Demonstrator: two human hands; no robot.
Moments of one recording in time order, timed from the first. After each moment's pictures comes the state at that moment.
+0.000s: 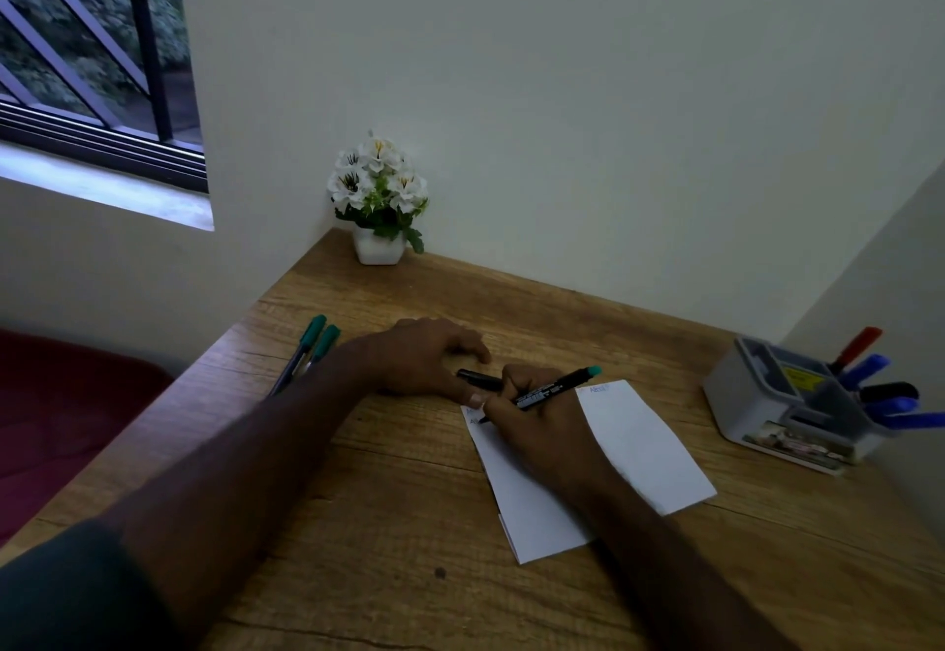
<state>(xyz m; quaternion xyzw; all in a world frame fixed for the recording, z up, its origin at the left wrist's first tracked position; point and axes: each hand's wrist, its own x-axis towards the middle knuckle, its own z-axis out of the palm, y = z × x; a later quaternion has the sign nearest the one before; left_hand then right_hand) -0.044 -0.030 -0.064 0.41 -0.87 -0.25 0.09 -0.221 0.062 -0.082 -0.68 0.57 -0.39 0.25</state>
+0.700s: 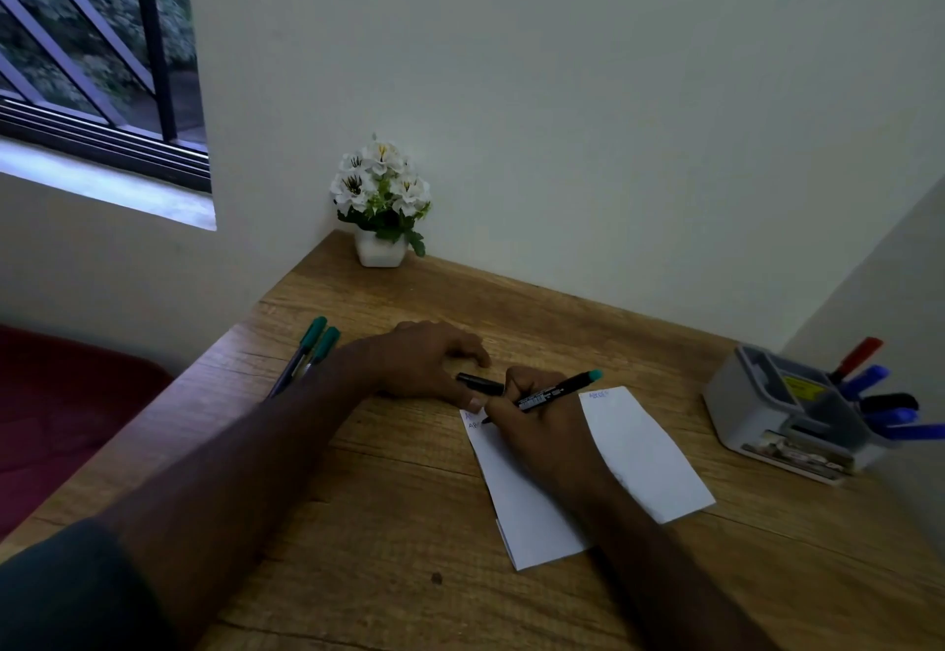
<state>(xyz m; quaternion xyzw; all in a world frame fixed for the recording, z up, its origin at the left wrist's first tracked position) -0.044 -0.030 -0.062 0.41 -0.88 -0.24 0.08 -0.219 0.064 -0.077 -0.67 0.58 -0.40 0.25</state>
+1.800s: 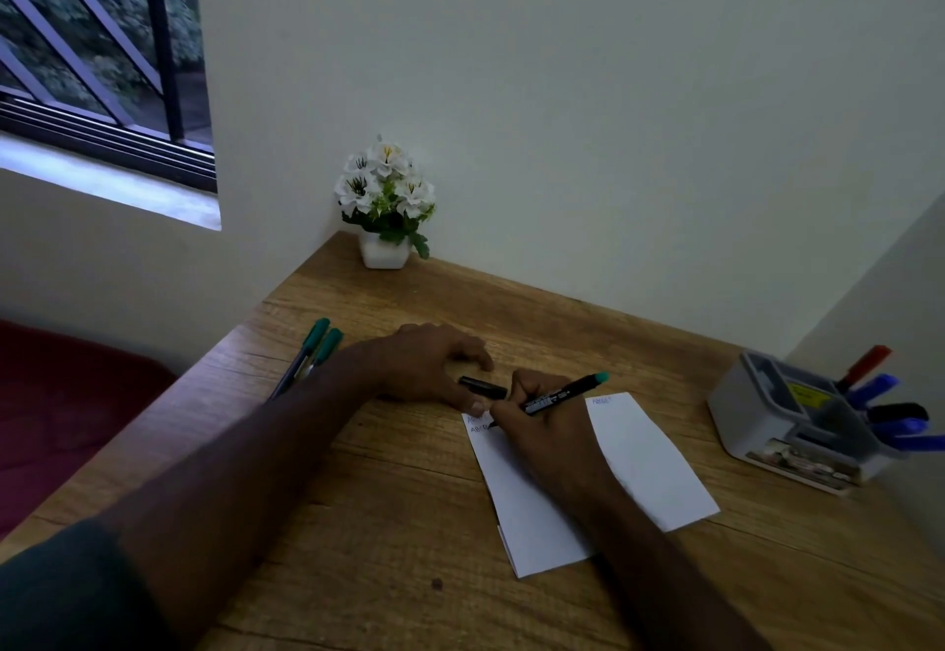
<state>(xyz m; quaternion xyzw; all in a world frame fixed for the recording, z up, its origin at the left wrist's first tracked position) -0.044 -0.031 -0.064 0.41 -0.87 -0.25 0.08 -0.222 0.063 -0.079 -0.65 0.57 -0.42 0.26</state>
